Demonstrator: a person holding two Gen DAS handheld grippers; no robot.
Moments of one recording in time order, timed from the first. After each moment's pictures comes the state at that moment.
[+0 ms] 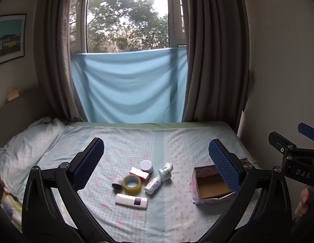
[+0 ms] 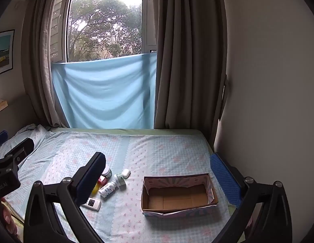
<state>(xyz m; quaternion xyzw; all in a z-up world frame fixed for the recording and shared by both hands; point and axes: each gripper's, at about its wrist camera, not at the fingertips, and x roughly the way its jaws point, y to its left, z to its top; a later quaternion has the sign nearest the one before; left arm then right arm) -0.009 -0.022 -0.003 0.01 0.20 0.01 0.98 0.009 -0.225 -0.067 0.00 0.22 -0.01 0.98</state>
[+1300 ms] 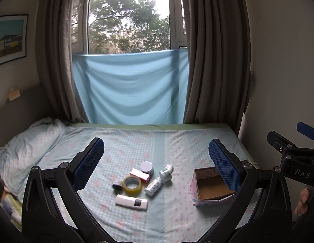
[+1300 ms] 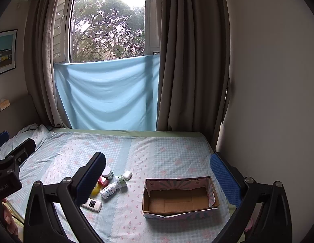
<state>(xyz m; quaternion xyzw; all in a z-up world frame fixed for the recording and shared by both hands) -0.009 -0.023 0.000 0.01 0.20 0.01 0.98 0.012 -0.222 -0.071 0.00 0.21 0.00 0.98</state>
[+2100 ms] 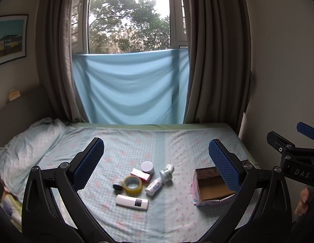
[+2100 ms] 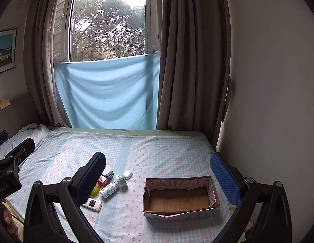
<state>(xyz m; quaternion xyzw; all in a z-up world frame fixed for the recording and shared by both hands) -0.007 -0.020 -0.002 0.01 0.20 0.01 0.98 0.016 -0.220 -0.070 0.00 0.21 0.00 0.98</state>
